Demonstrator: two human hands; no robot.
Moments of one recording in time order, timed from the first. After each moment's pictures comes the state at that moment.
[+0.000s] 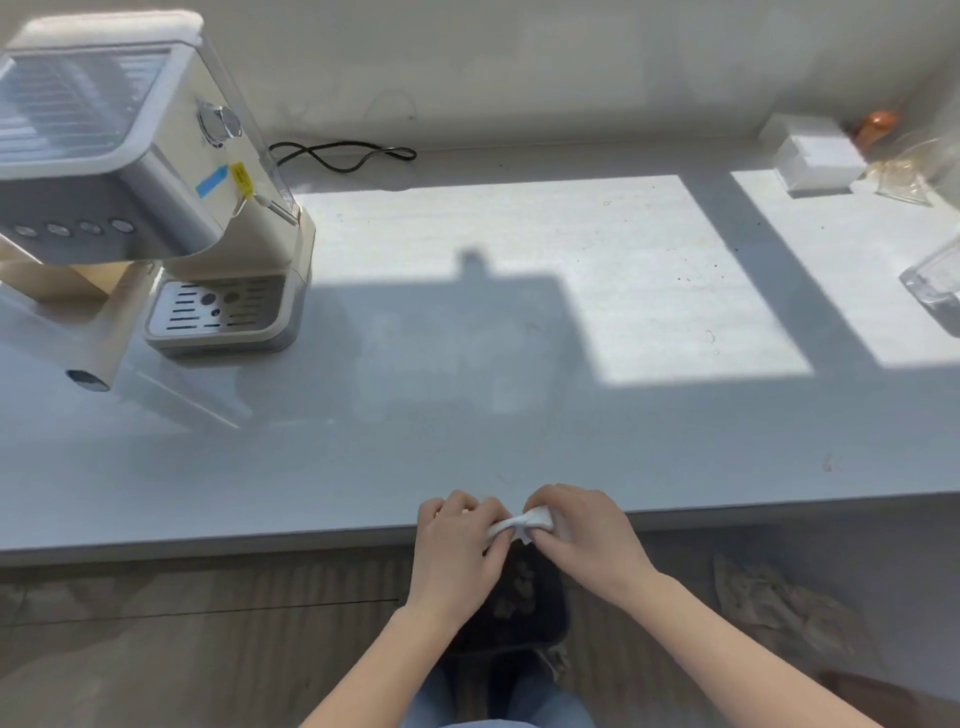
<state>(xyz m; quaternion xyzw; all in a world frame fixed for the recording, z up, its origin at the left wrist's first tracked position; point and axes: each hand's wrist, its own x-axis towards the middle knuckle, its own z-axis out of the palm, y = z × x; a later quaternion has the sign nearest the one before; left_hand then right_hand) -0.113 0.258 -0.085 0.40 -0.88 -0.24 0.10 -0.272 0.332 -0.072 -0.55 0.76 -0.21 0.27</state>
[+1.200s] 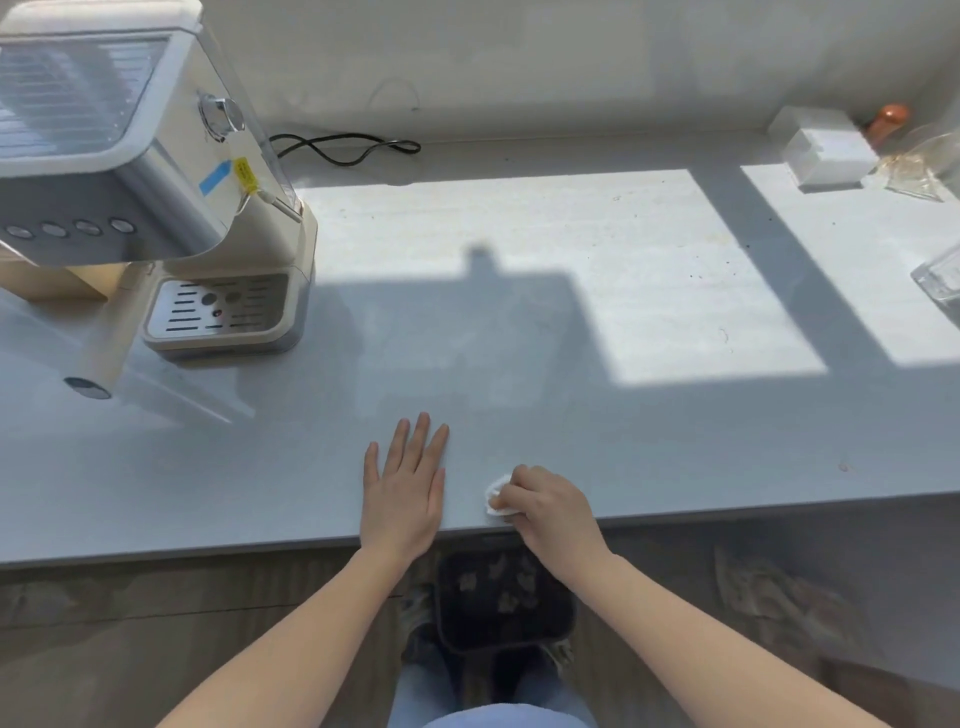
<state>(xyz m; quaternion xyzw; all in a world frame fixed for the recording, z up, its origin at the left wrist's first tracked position) -0.080 0.172 -0.128 0.44 -0.89 -0.11 -0.03 -0.240 0.294 -0.091 -0.63 0.74 -0.21 0.15</state>
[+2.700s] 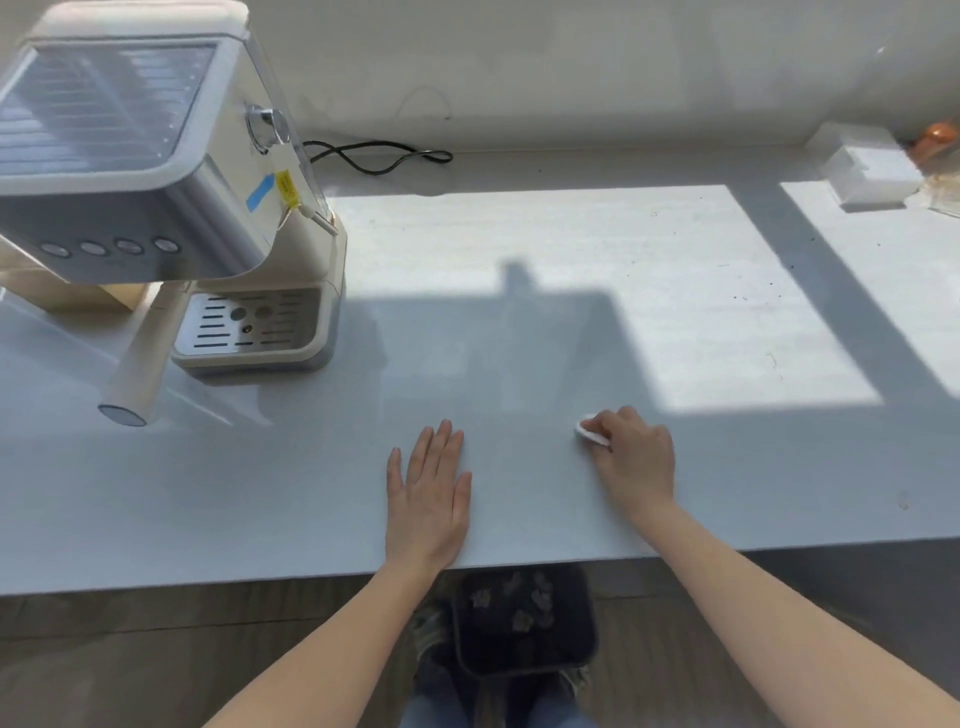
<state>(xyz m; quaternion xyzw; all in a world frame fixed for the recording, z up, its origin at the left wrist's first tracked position) -0.077 0.142 -0.123 0.45 -0.87 -0.19 0.04 -0.301 0.228 -0.086 -0.42 0.88 -0.18 0.10</state>
